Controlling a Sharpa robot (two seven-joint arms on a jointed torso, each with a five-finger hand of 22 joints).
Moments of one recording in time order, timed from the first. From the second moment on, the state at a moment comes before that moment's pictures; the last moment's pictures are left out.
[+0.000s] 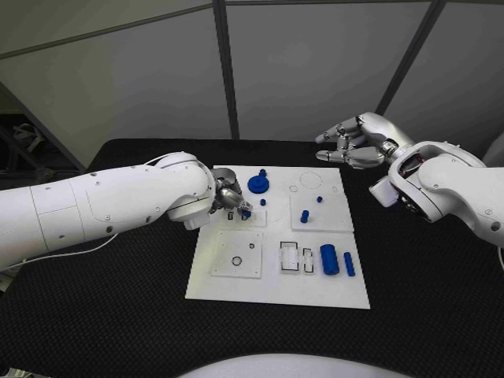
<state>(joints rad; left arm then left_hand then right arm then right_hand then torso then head) 1.30 -0.71 -0.12 1.44 -0.93 -0.04 -0.58 1.14 -0.15 0.62 0.11 0.25 0.92 0.06 0.64 0.54 1.28 -0.02 1.07 0.95 1.47 -0.07 1.41 1.31 0.07 1.41 0.03 1.40 1.29 1.25 -0.80 0.04 1.47 -0.90 -0.34 0.09 1.41 -0.11 0.17 0.09 0.36 0.92 0.17 0.18 0.08 1.14 0.08 1.11 1.01 1.47 0.01 1.39 1.29 0.08 1.25 0.12 1.33 1.17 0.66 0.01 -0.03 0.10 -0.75</state>
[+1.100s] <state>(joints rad) 1.29 -0.70 -0.13 1.44 -1.04 -0.02 -0.60 1.12 -0.16 0.63 0.10 0.25 0.92 0.06 0.65 0.55 1.28 -0.02 1.07 0.95 1.47 -0.07 1.41 1.31 0.07 1.41 0.03 1.40 1.30 1.25 -0.80 0.04 1.46 -0.90 -0.34 0.10 1.41 -0.11 0.18 0.12 0.36 0.92 0.17 0.19 0.07 0.99 0.08 0.86 0.72 1.39 0.00 1.08 0.97 0.15 1.02 0.12 1.04 0.82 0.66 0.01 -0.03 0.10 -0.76</state>
